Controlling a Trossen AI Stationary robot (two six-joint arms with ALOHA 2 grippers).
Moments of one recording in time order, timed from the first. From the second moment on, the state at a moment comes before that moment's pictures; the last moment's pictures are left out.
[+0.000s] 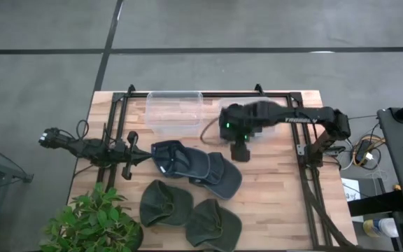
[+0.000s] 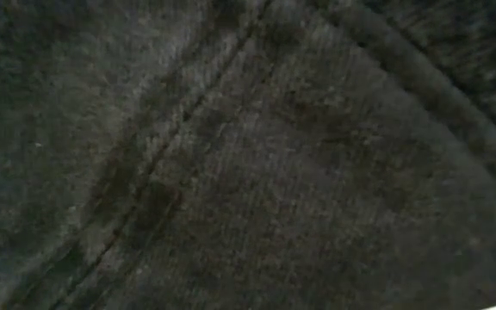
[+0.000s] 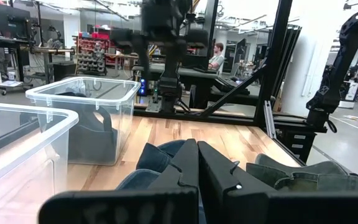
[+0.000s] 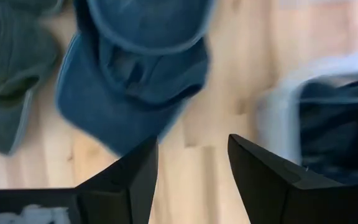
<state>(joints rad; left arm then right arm) -0.33 0.02 0.01 0.05 -0.30 -0.09 -0.07 1.67 1.59 -1.20 -0.12 0.04</state>
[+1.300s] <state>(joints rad) -0.33 0.02 0.01 0.05 -0.30 -0.09 0.05 1.67 1.26 -0.94 -0.06 0.43</state>
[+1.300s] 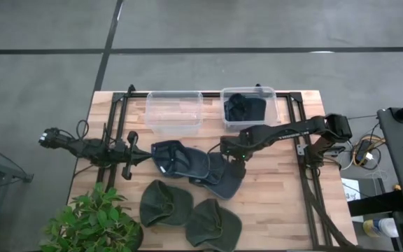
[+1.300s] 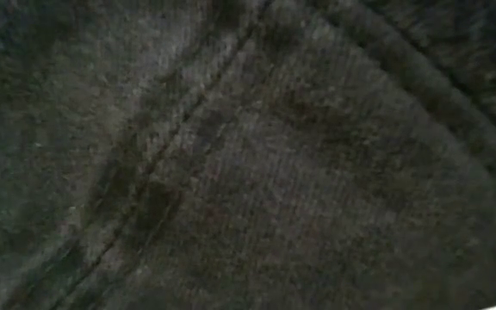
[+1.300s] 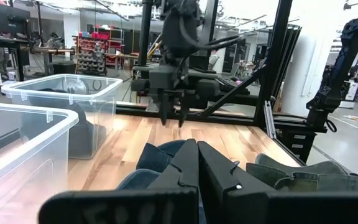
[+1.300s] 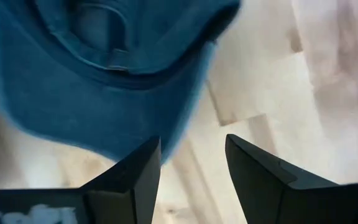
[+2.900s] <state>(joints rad) -0.33 0.02 0.01 0.05 -0.30 -0.09 0.19 1.67 1.04 -0.55 -0.05 0.59</state>
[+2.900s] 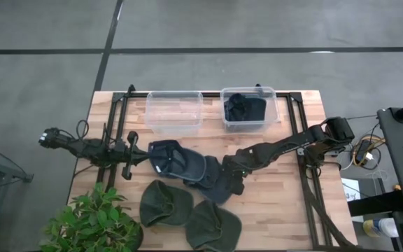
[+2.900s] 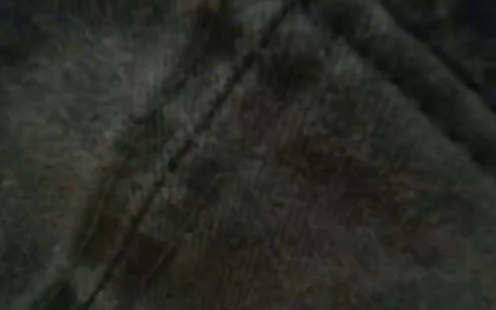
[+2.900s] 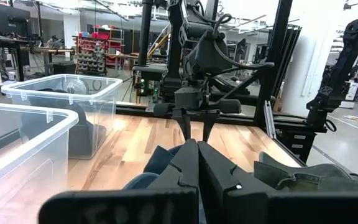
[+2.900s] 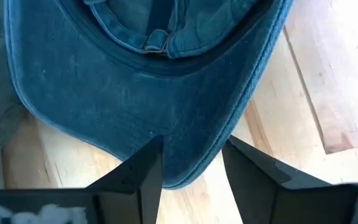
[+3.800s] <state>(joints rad) -0.33 0.02 0.01 0.05 -0.30 -0.09 0.19 1.67 1.04 -0.56 0.03 0.52</state>
